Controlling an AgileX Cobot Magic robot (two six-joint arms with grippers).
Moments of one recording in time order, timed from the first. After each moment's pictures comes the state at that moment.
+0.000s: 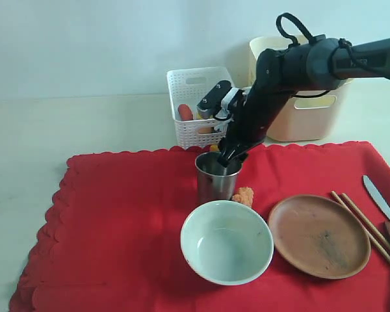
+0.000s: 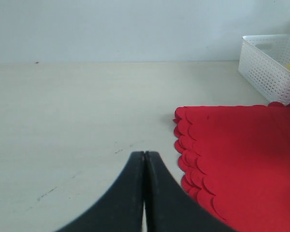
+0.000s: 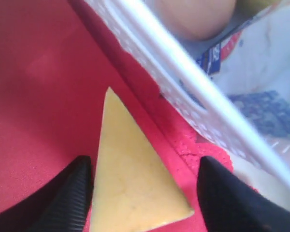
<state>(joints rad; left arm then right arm) -0.05 0.01 -0.10 0.02 0.45 -0.03 0.37 2.28 -1.67 0.14 0.71 -0.67</state>
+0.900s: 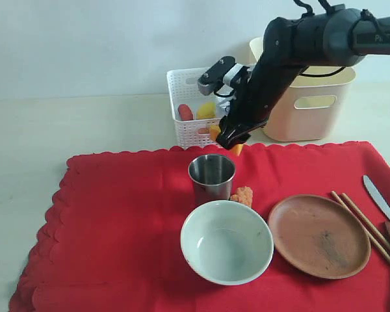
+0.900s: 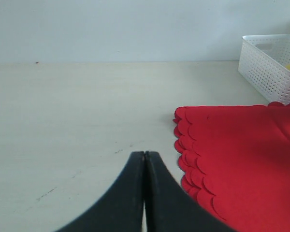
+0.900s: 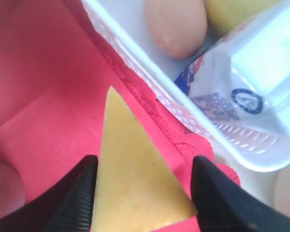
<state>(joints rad) -0.05 0.01 -0.10 0.02 0.45 -0.03 0.37 2.18 -1.67 0.16 0.78 -0.63</state>
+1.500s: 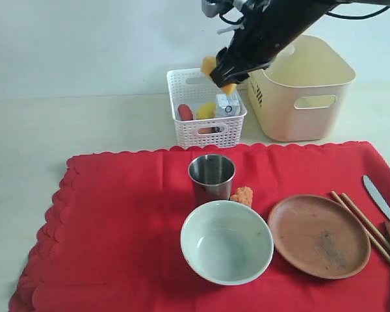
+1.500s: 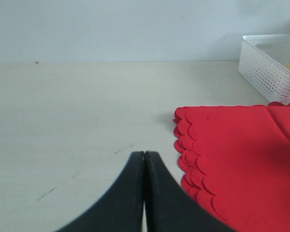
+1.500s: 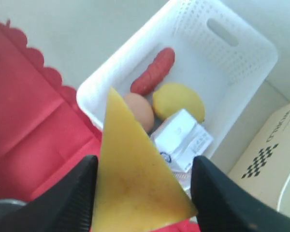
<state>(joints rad) -0.05 0.01 -0.10 0.02 0.45 -0.03 0.37 1.96 -1.67 0.25 0.72 -0.59</state>
